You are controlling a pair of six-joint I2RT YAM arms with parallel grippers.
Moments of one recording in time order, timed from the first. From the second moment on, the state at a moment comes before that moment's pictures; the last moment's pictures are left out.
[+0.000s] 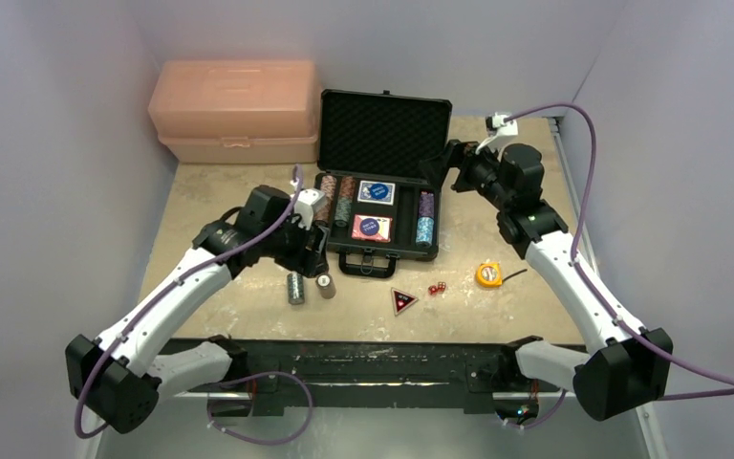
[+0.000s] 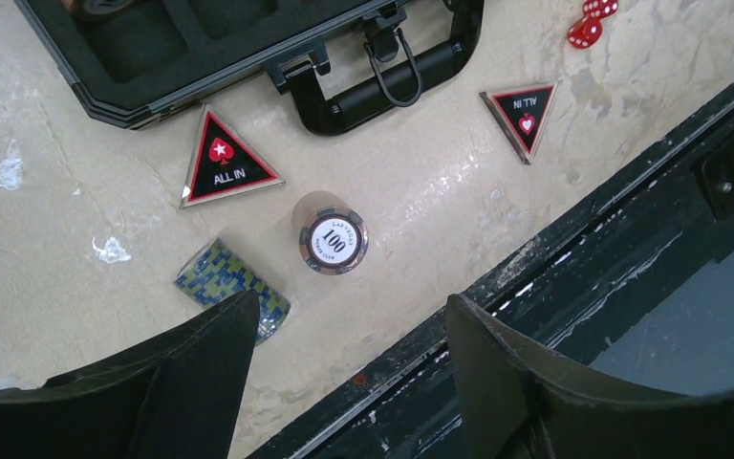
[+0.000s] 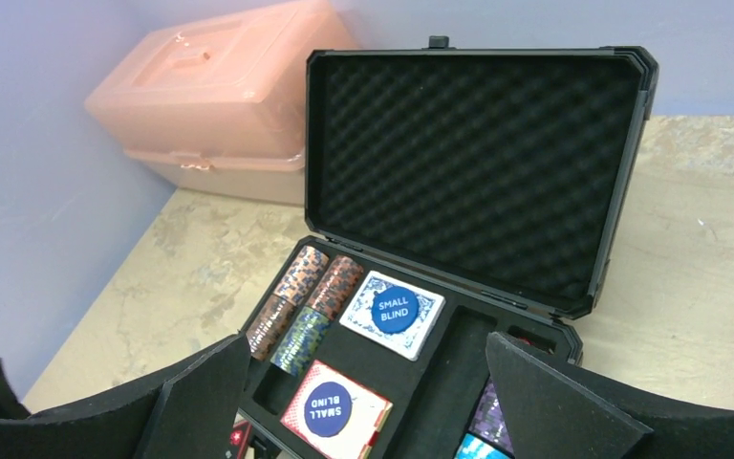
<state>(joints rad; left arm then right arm) -0.51 1.06 0.97 -0.77 0.28 -0.15 0.30 1.17 1.02 -0.03 -0.20 0.36</state>
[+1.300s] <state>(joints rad) -0.66 1.47 1.09 -0.86 0.10 -0.16 0.32 1.17 1.01 0.00 -0.24 0.38</state>
